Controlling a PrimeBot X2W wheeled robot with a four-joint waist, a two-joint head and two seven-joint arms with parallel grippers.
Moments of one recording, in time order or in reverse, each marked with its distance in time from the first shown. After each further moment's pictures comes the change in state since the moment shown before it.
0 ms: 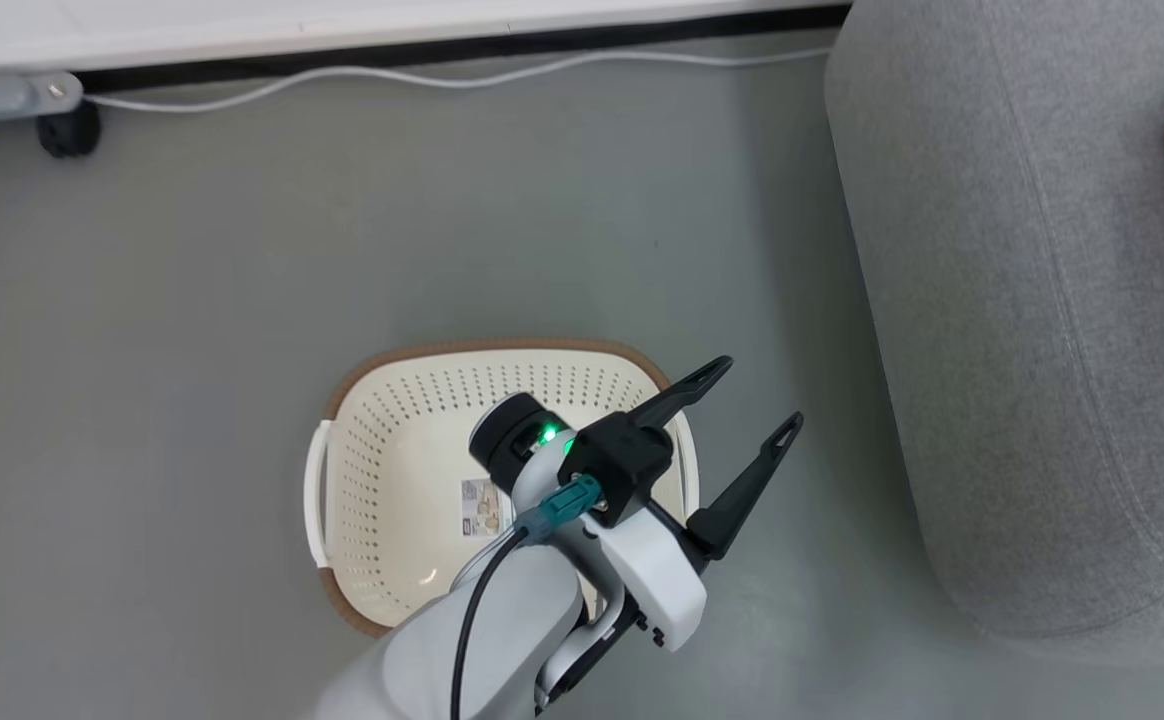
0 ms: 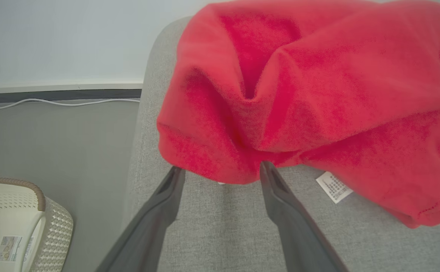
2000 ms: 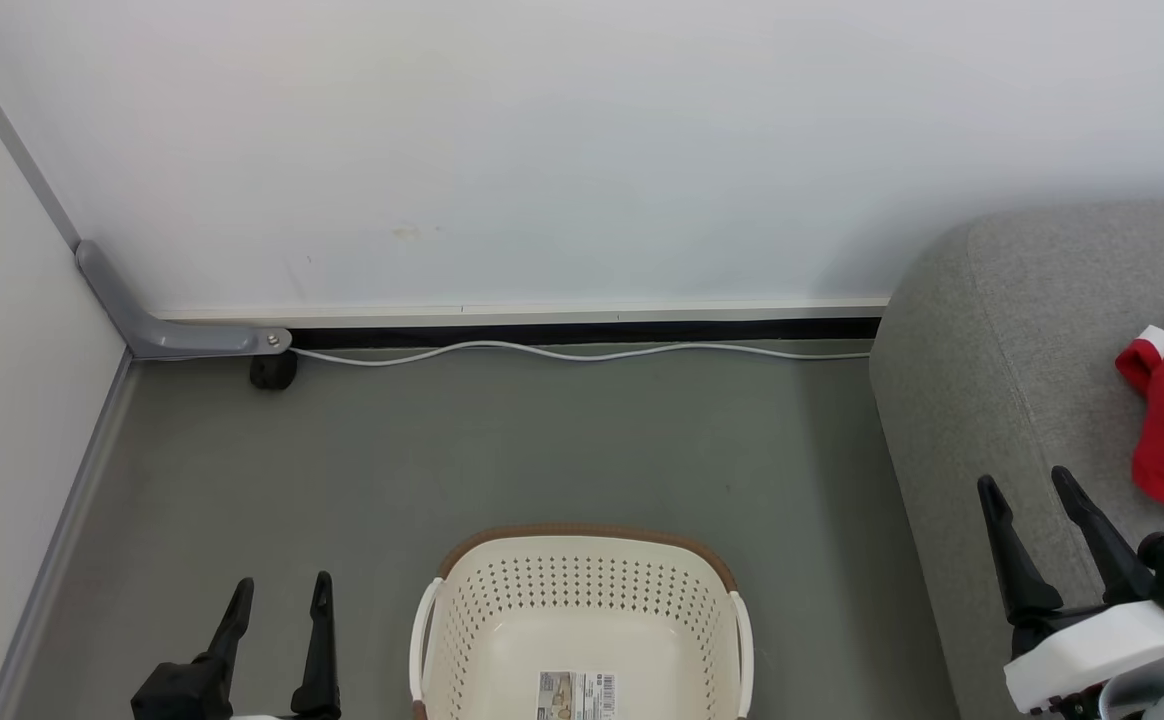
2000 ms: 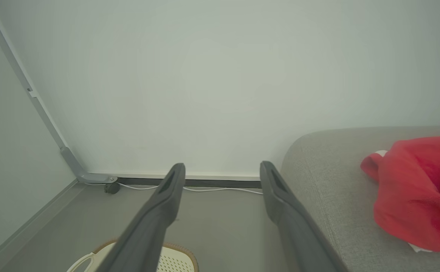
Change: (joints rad) left arm 0.728 -0.006 0.979 -0.142 0.374 -0.019 0.001; right arm 0.430 0.555 -0.464 -0.348 -0.574 0.000 0.000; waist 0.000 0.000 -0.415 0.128
